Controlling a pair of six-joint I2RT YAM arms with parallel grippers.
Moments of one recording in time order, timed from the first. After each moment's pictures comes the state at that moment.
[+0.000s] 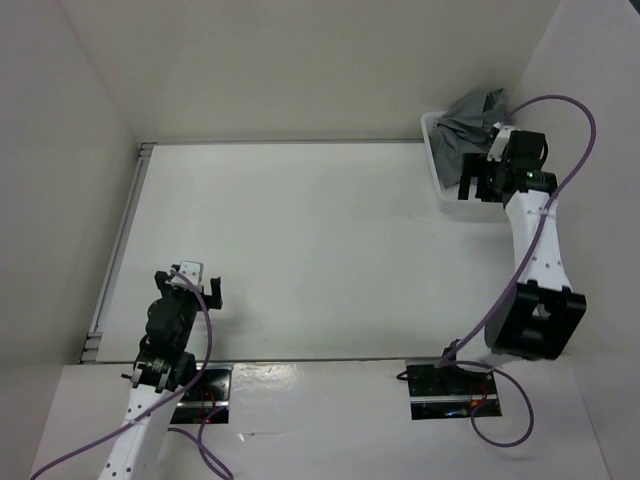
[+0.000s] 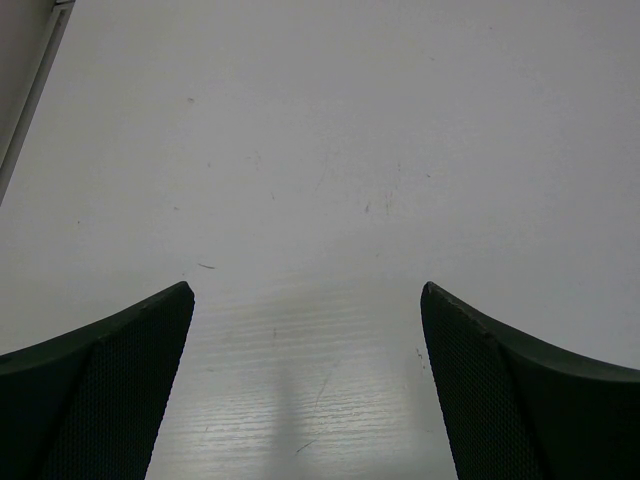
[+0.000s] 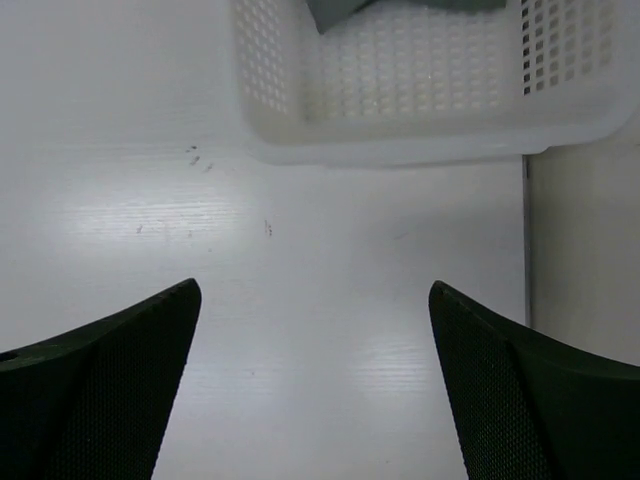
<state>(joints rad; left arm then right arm) -0.14 0.01 0.03 -0.19 -0.10 0.09 -0.21 1.41 1.40 -0.72 -0.08 -0.11</state>
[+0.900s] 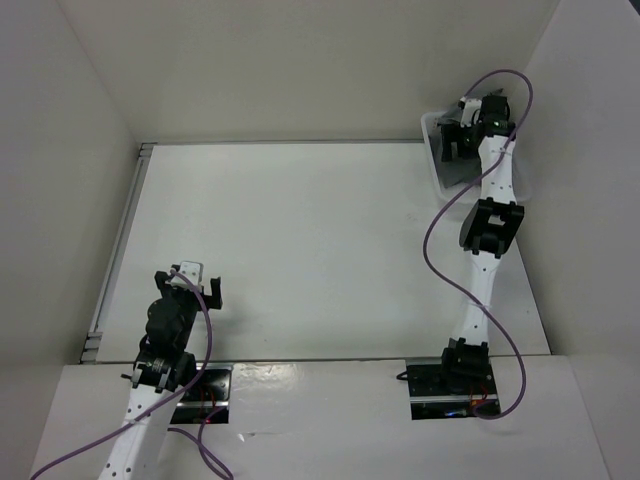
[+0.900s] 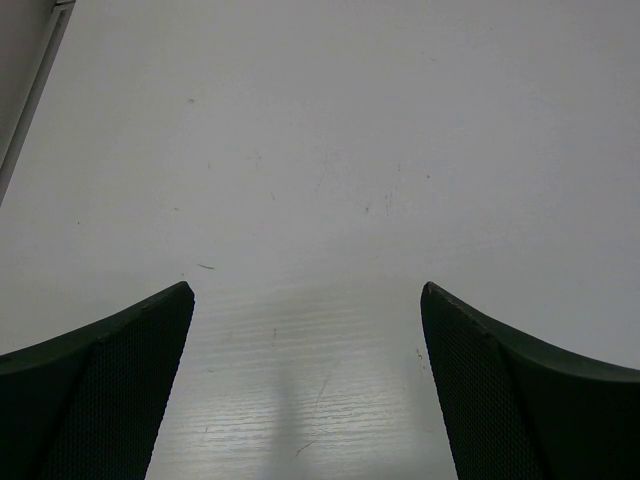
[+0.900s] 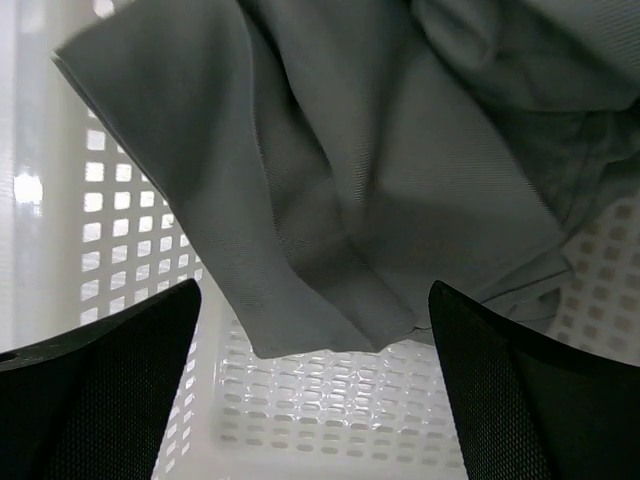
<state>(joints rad) -0.14 0.01 0.03 -0.19 -0.10 0.09 -0.22 2.65 2.75 -0.92 -0.20 -0.30</state>
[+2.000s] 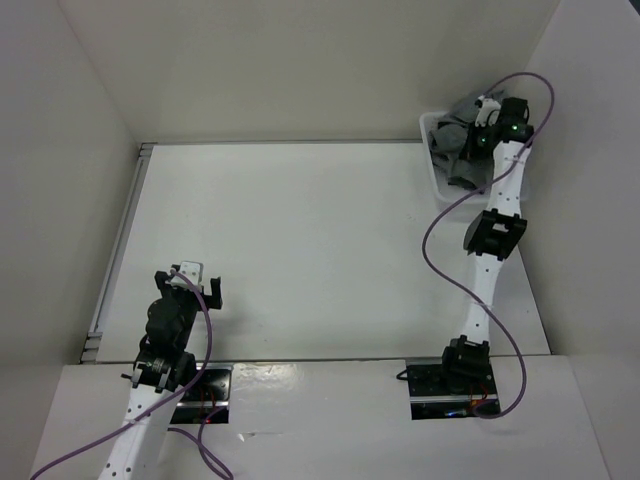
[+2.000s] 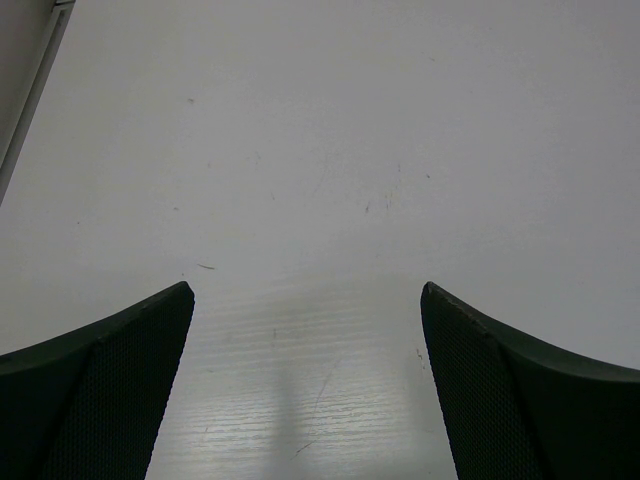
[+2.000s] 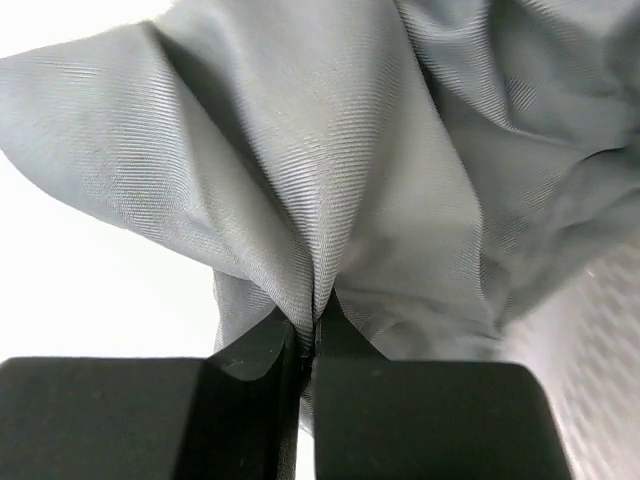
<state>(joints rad) -0.14 0.01 0.03 -0.19 -0.10 0.09 -0.29 2.85 3.09 -1.09 -0.38 -0.26</state>
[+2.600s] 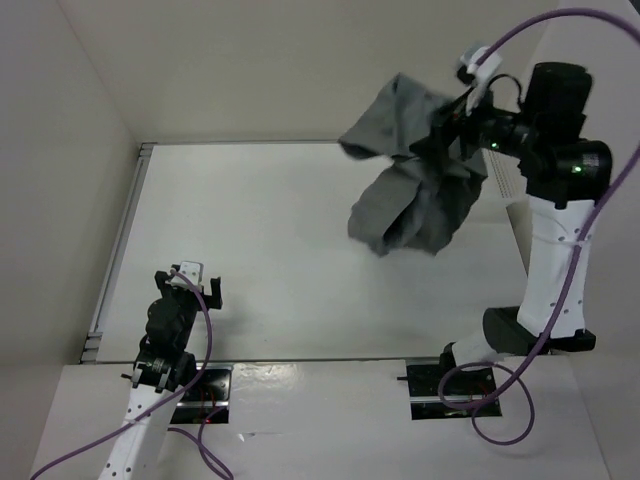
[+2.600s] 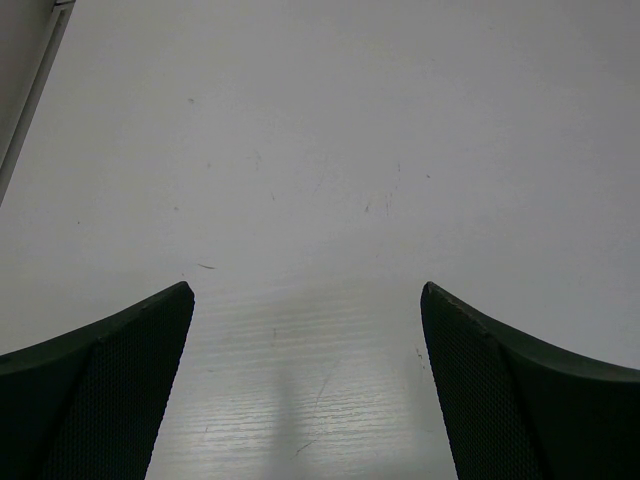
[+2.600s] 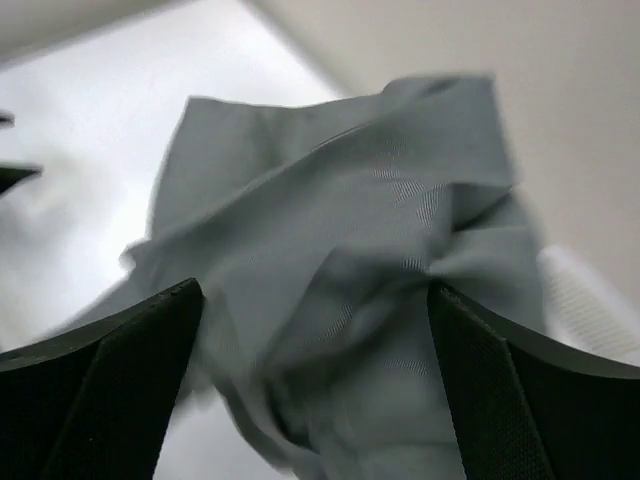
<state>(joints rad) -0.14 0.01 0.03 -0.19 -0.10 0.09 0.01 1.58 2.49 -1.21 -0.70 -0.44</state>
